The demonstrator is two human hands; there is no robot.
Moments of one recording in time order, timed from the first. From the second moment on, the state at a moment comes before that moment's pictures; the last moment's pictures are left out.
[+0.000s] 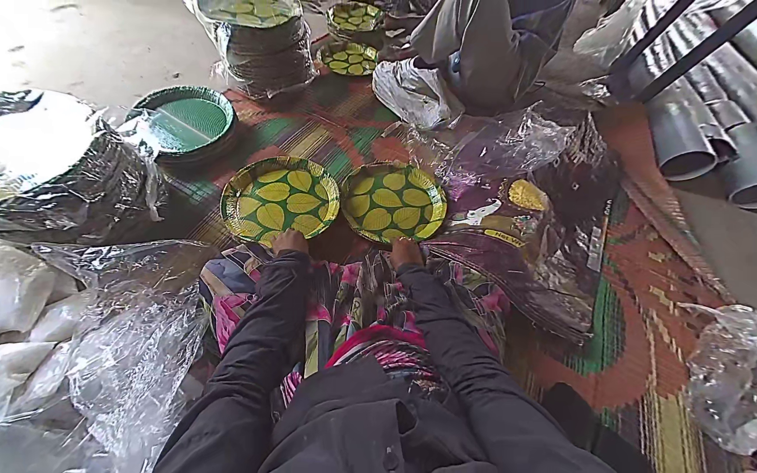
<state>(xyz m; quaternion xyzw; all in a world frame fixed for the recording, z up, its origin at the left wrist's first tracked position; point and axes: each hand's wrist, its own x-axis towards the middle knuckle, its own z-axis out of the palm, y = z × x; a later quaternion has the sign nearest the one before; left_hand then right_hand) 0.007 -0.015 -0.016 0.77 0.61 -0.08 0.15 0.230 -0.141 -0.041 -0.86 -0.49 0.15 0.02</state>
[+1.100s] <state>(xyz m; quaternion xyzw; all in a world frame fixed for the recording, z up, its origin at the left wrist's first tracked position) 0.011 -0.020 -0.012 0.79 0.59 -0.08 0.15 0.232 -0.132 -0.051 -0.83 -0.54 0.12 0.04</state>
